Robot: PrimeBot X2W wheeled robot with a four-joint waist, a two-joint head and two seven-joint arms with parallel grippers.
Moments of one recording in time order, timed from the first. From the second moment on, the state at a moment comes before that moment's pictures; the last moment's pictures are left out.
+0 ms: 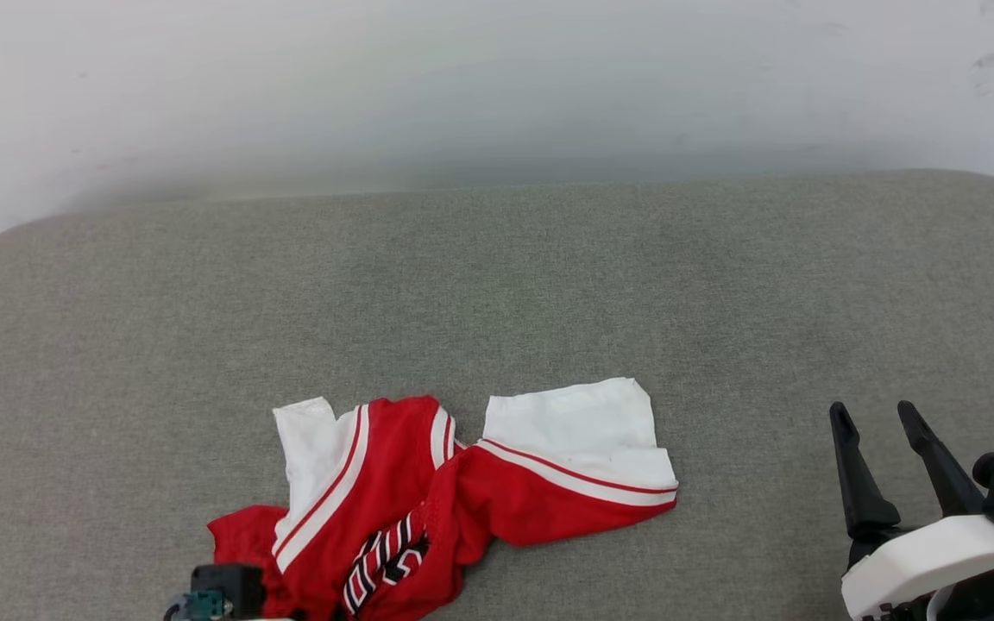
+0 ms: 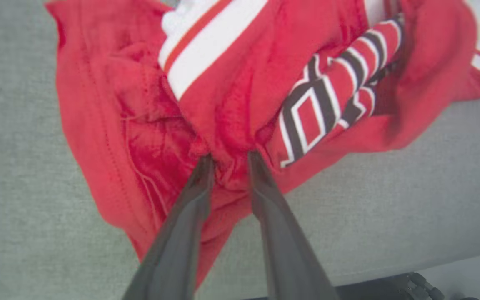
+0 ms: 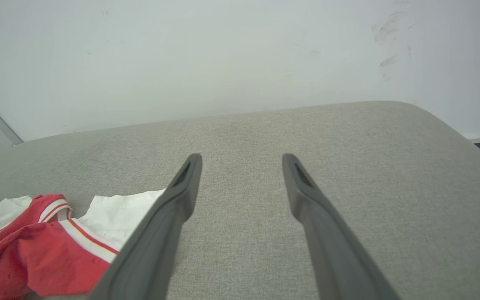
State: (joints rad) left arm 0.12 0.48 -0.51 -0.03 -0.78 0.36 0.24; right arm 0.07 -0.05 -0.08 -0.13 0.22 0.13 0.09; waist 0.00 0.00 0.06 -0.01
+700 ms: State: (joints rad) left arm -0.04 0.45 -0.43 -0.03 -0.59 0.36 -0.17; right arm 0.07 -0.05 -0.10 -0.07 0.27 0.13 0.19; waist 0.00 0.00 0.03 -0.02
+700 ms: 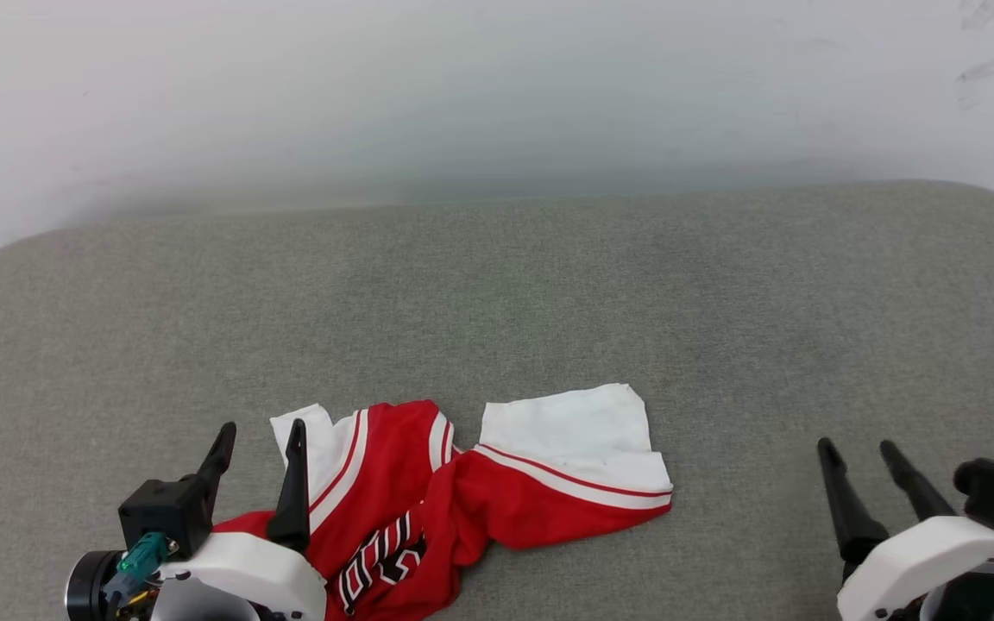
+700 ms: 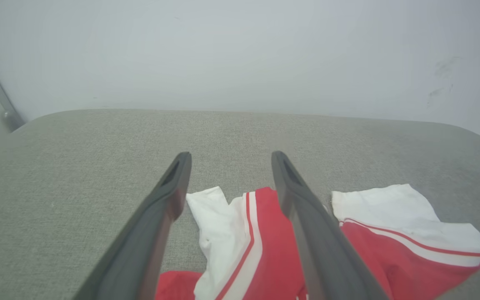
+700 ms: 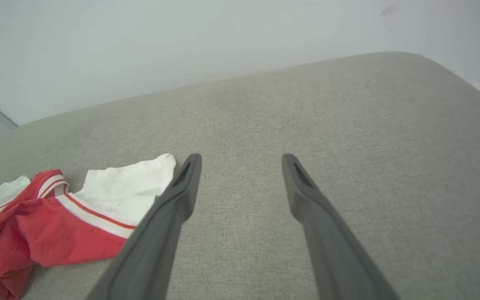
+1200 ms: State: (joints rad) left arm -0.09 0.43 -0.43 -0.10 -0.56 0.37 -0.21; right arm -0.23 -0.14 0.04 0.22 0.39 0.13 0.59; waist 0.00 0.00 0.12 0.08
